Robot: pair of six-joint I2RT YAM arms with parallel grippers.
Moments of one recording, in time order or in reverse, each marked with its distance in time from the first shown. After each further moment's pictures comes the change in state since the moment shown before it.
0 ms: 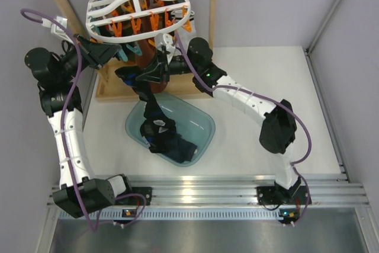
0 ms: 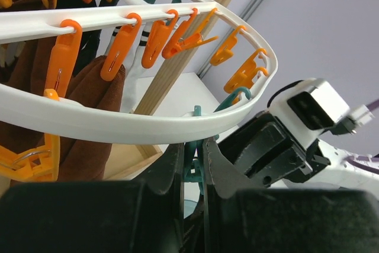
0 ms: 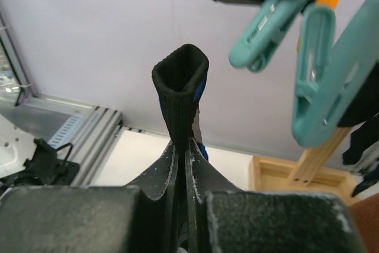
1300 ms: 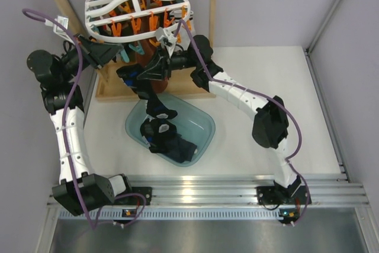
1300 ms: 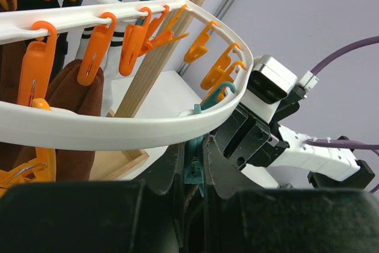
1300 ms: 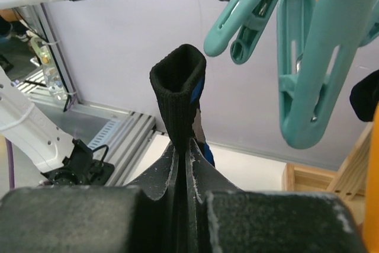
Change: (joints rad) left arm 0.000 0.016 -0.050 0.201 0.080 -0.131; right arm -0.047 0.120 0.104 0.137 -0.149 0.273
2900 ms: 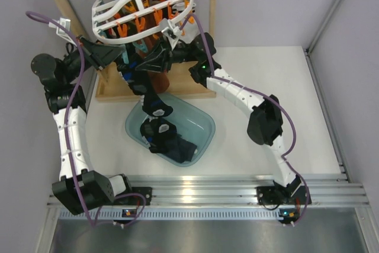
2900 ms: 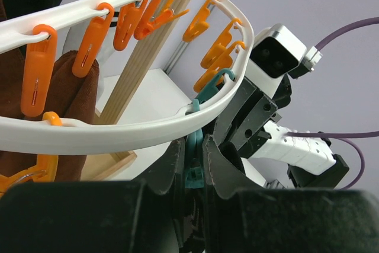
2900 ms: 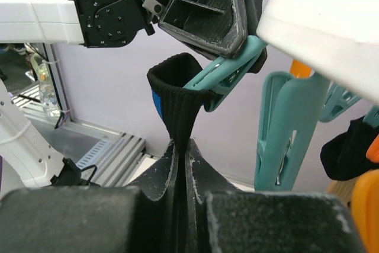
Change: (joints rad) left arm -0.003 0.011 -0.063 0.156 0.033 -0.114; right arm -0.019 0.091 0.141 0.186 -0.010 0.149
